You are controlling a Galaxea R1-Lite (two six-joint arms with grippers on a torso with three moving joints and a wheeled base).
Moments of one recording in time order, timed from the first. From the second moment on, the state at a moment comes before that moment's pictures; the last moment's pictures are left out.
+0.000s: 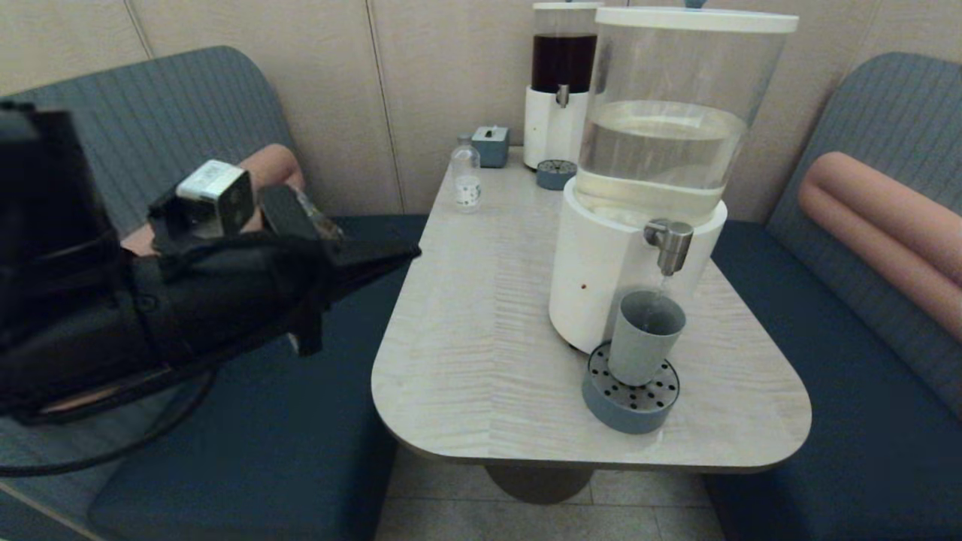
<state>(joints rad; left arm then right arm) -0.49 1.38 -0.83 -0.49 -0.35 -1.07 -0.01 0.00 0.00 0.00 0.00 -0.02</state>
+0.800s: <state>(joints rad) -0.60 1.73 -0.88 -0.96 -0.37 -0.48 -0.01 0.00 0.00 0.00 0.00 -0.02</state>
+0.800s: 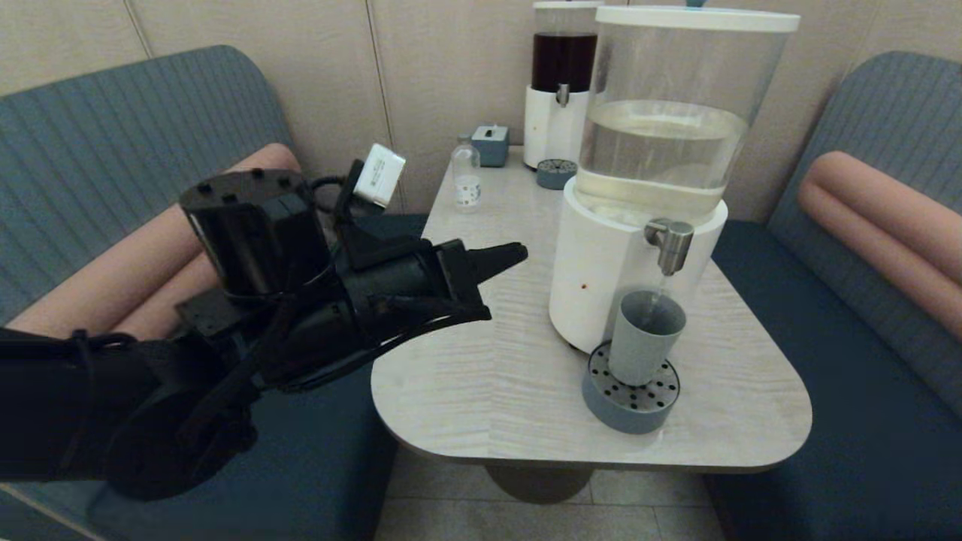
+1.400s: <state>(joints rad) -0.66 1.95 -1.11 -1.05 -0.37 -0.26 -0.01 0.00 0.00 0.00 0.00 -0.02</state>
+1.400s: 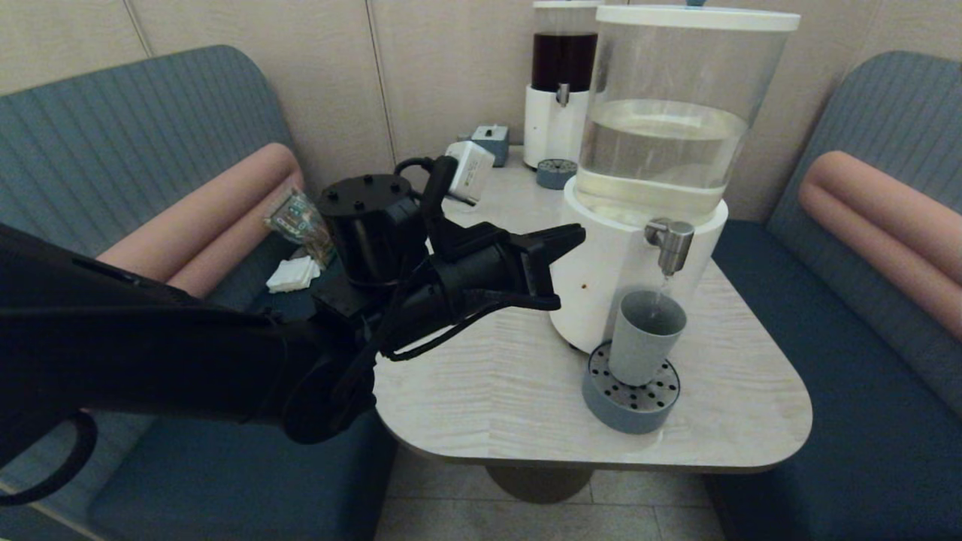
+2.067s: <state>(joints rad) -0.69 2.06 -1.24 -1.05 -0.35 -0.21 -0.01 0.00 0.00 0.00 0.00 -0.02</state>
